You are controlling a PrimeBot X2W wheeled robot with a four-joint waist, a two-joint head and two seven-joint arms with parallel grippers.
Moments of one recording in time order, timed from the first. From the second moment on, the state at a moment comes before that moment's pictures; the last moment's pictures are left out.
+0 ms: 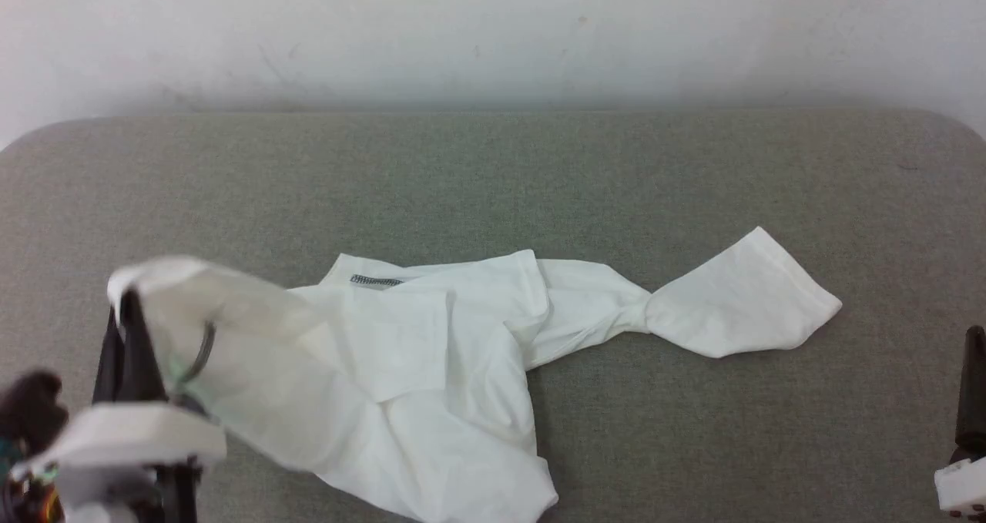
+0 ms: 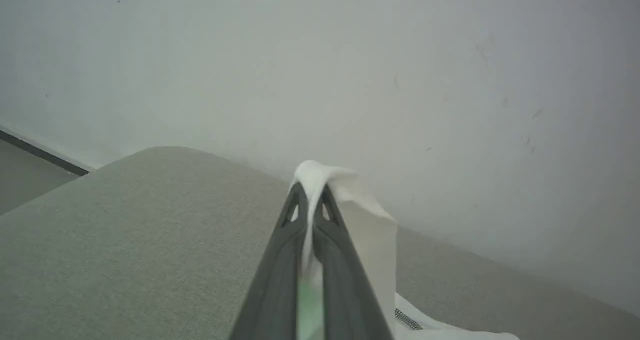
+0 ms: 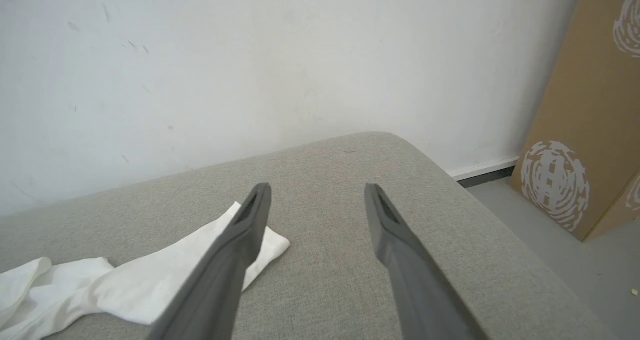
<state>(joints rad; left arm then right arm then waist) -0.01 0.41 -0.10 -0.15 -0.71 0.35 -0.19 0.11 -0.05 -0.39 -0.10 0.26 0.13 -0.03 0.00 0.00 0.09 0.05</state>
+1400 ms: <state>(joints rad) -0.37 0.30 -0.82 0.13 -0.36 0.13 0.35 0.07 -0.05 -0.34 -0.09 0.27 0.13 0.00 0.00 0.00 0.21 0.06</state>
